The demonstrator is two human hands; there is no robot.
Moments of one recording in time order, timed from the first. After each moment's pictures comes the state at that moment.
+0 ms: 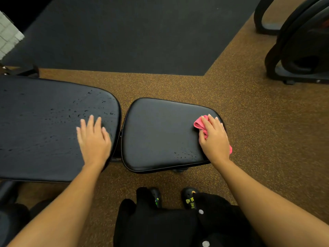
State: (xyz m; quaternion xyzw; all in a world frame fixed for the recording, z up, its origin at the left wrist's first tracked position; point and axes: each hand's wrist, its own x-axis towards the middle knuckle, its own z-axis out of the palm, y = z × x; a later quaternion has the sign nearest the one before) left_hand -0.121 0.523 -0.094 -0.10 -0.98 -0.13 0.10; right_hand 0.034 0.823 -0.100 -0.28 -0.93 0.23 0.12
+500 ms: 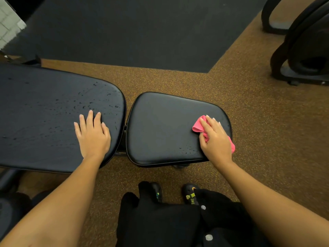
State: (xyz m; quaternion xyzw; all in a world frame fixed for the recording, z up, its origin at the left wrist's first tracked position) left_hand -0.127 0.503 -0.105 -0.10 -0.99 -0.09 0.10; right_hand 0.041 0.806 -0.101 -0.21 -0.95 0.19 0.15
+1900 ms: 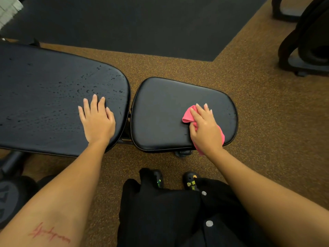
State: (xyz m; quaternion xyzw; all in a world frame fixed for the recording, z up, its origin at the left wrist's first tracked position) left_hand -0.126 0.502 -0.106 -0.09 -0.99 -0.08 0.10; right_hand 0.027 0.764 -0.092 -0.19 -0.95 0.24 0.09
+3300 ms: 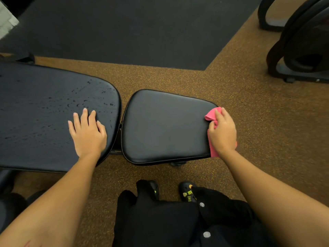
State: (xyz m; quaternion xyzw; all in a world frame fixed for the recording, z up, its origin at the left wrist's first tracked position) left_hand -0.126 0.505 -0.109 -0.09 -0.99 -0.08 0.11; right_hand 0.029 0.835 -0.094 -0.35 -0.90 0.23 0.13
